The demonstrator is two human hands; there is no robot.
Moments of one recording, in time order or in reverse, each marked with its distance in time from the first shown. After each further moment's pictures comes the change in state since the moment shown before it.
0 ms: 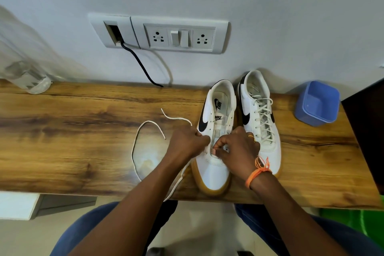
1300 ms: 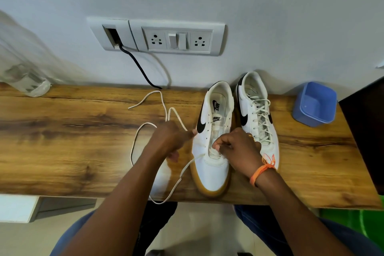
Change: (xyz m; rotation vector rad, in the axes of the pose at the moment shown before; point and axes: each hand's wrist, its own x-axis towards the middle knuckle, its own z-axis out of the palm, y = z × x) left_hand 0.007 0.004 -0.037 0.135 -0.072 -0.253; right_hand 0.006 0.012 -0.006 0.185 -0.078 -0.063
